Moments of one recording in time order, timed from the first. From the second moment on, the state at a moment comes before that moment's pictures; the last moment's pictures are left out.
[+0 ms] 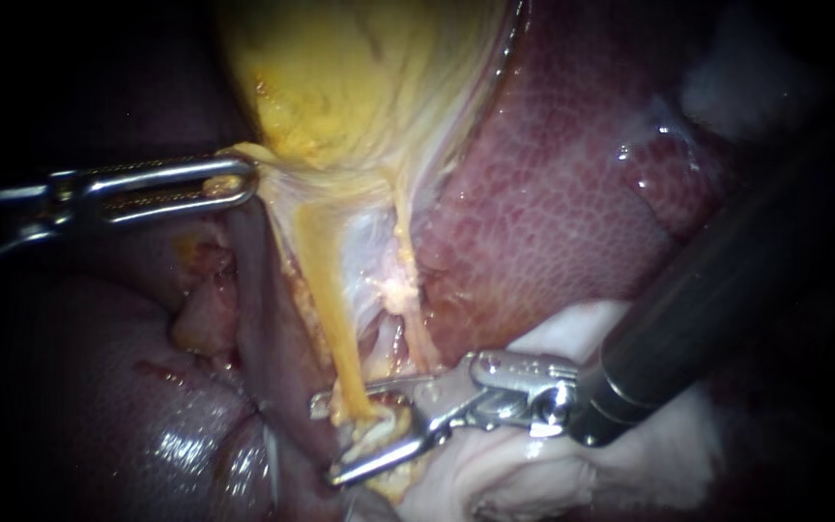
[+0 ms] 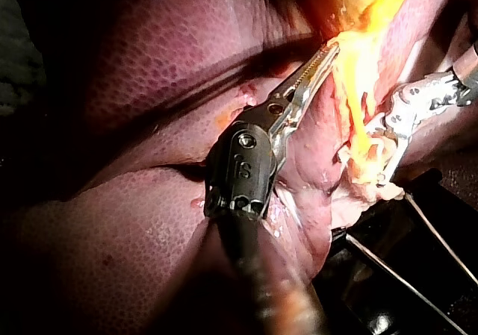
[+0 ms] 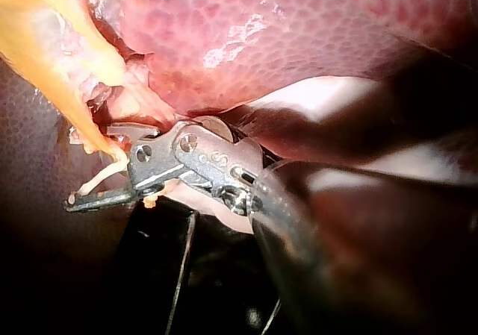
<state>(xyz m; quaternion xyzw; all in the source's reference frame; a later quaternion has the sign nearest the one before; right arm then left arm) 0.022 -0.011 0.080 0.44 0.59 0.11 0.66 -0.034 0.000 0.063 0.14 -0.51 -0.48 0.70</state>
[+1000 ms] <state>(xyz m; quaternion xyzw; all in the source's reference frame) 0.021 -0.010 0.081 0.46 0.58 0.14 0.66 -0.034 0.000 0.063 0.14 -0.51 -0.48 0.70</state>
